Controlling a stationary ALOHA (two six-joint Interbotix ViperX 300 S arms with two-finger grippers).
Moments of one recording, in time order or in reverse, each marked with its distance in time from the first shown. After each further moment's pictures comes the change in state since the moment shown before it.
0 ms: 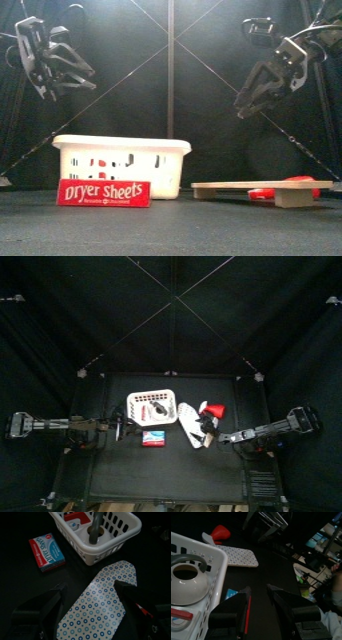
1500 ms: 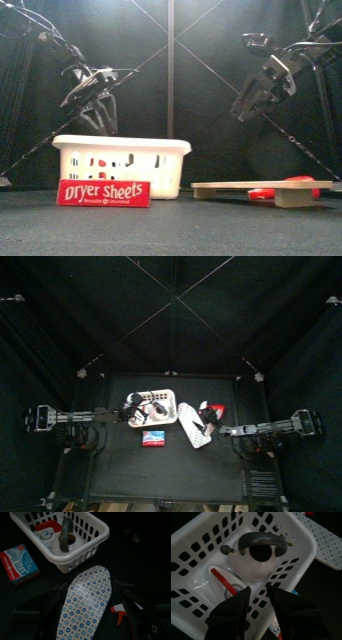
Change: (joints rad) left arm 0.080 0.400 -0.391 -0.195 0.741 -0.040; right arm -0.158 -0.044 0.025 -0.048 0.000 -0.011
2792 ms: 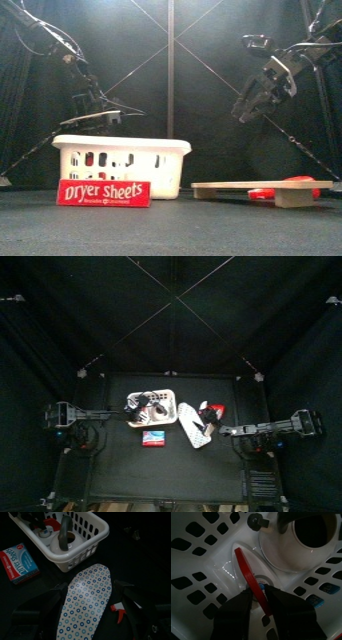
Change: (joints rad) left arm 0.003 0.242 -0.080 -0.017 0.195 0.003; right arm -0.002 0.000 0.003 0.014 -0.002 0.002
